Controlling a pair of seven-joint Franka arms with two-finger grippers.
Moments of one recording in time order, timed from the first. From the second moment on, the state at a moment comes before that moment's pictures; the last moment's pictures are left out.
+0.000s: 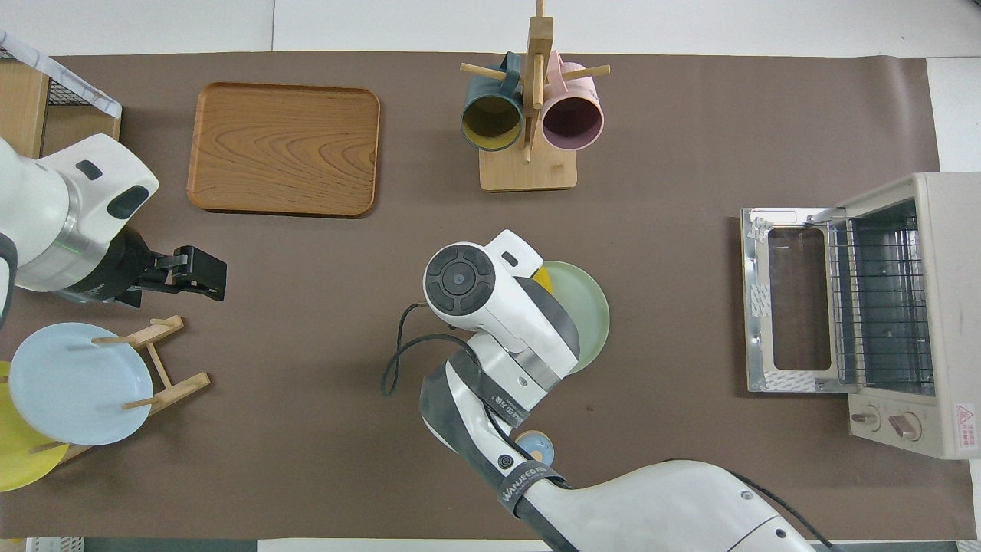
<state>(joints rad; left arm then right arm) -0.18 -0.06 -0.03 -1.76 -0.04 1.52 -0.21 0.69 0.46 -0.01 -1.76 -0.07 2.14 0.70</state>
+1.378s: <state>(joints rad) -0.18 -0.01 -0.03 -1.66 -0.04 1.52 -0.20 0.37 0.25 -0.03 -1.75 -0.19 1.69 0.39</state>
